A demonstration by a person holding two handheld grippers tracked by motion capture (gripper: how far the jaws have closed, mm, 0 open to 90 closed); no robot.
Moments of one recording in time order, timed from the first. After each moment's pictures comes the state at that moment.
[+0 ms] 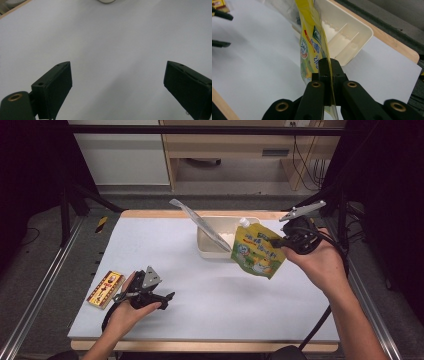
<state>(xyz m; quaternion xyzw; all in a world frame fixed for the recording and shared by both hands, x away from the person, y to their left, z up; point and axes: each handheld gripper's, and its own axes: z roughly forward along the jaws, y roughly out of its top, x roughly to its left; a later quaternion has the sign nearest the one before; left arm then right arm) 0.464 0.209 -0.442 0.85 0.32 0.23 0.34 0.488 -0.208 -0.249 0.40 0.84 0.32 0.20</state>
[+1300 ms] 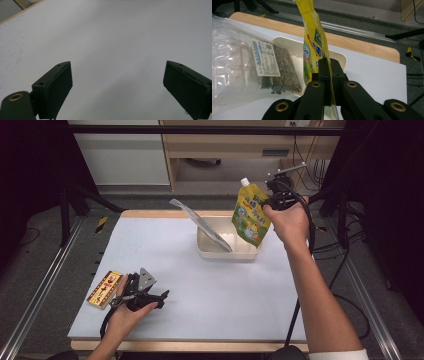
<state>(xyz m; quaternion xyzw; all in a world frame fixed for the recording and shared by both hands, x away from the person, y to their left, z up) 0.461 0.218 -0.451 0.83 0.35 0.28 0.33 0.593 -0.176 -0.233 0.56 0.73 0.32 0.22</state>
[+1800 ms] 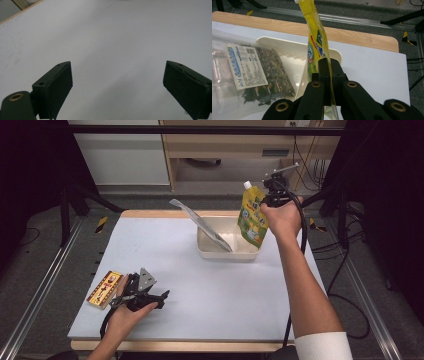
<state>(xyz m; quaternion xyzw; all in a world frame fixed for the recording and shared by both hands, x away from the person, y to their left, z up) 0.461 0.218 -0.451 0.83 0.35 0.27 0.33 0.624 -0.175 -0.252 0.61 0.71 0.28 0.21</state>
